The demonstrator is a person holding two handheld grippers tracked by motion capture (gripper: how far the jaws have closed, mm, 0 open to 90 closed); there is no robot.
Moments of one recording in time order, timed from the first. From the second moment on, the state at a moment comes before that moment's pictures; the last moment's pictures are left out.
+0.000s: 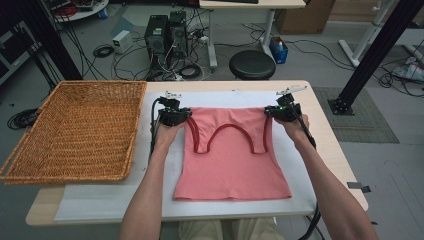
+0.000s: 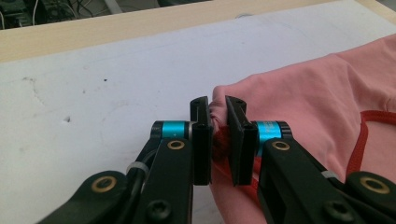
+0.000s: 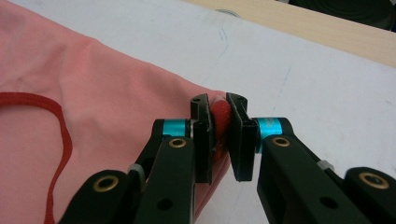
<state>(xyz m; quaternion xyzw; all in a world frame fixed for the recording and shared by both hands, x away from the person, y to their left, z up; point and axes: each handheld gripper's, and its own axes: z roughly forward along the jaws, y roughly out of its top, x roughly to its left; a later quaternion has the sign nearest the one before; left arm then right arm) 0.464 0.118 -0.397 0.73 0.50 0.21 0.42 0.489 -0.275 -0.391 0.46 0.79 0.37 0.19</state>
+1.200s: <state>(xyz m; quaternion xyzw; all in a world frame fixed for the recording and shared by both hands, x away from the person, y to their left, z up) 0.475 0.126 -0.394 0.72 0.50 0.22 0.42 0.506 -0.274 -0.392 0.45 0.79 0.37 0.17</state>
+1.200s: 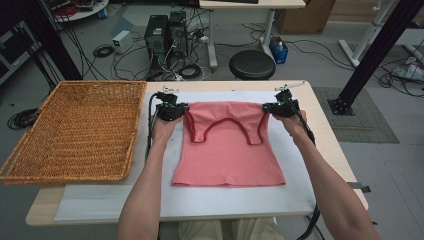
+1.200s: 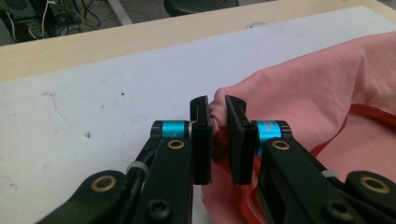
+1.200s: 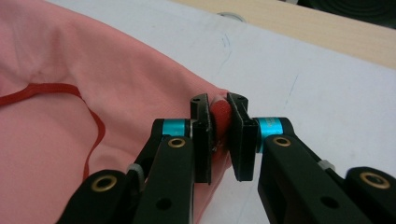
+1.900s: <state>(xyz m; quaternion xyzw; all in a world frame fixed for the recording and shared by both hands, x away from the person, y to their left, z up) 0.427 0.133 -0.426 0.72 0.50 0.19 0.44 0.457 -0.277 -0.419 0.45 0.80 0.37 0.15</state>
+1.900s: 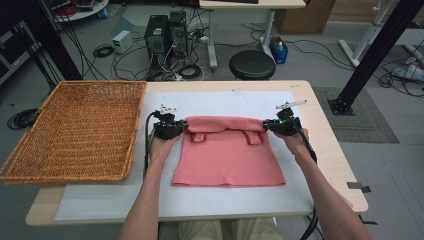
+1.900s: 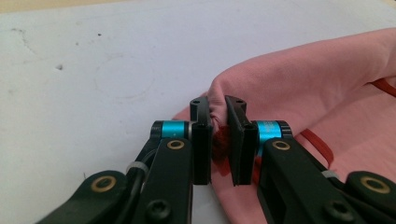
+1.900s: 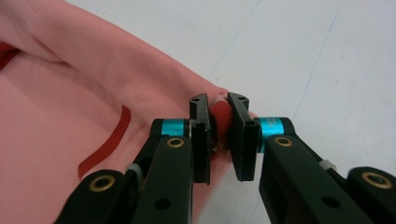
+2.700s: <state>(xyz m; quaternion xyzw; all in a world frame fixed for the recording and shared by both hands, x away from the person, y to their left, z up) 0.392 0.136 -0.442 0.74 0.49 0.17 0.43 0.417 -0.275 -0.424 0.43 0.81 0.36 0.17</state>
